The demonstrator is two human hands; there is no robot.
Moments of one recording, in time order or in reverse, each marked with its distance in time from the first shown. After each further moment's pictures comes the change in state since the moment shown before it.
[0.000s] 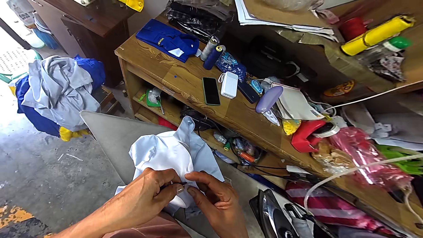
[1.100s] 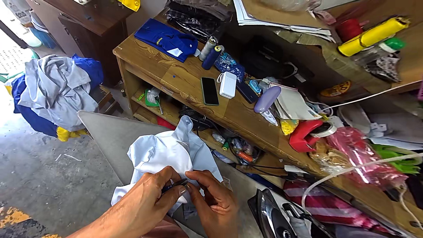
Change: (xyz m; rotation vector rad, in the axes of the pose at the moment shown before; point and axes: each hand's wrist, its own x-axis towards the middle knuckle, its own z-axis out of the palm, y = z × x) left_hand -0.004 0.008 0.014 -0.019 0.101 -0.072; right_hand 0.000 -0.001 0.019 -0.146 0.210 -0.077
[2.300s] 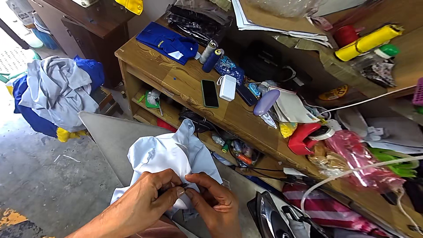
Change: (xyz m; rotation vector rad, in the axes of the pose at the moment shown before) left_hand 0.001 -0.007 -0.006 -0.120 -0.016 0.104; right_hand 0.003 -0.004 -0.005 0.208 -0.087 0.078
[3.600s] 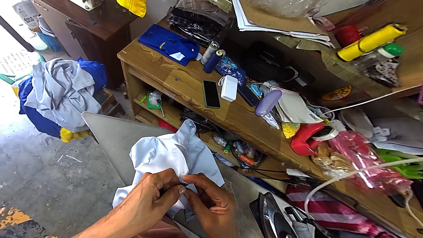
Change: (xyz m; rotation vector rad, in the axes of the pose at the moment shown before) left_hand -0.003 -0.003 0.008 0.006 0.087 0.018; right_hand -0.005 0.003 0.009 -0.050 0.008 -0.016
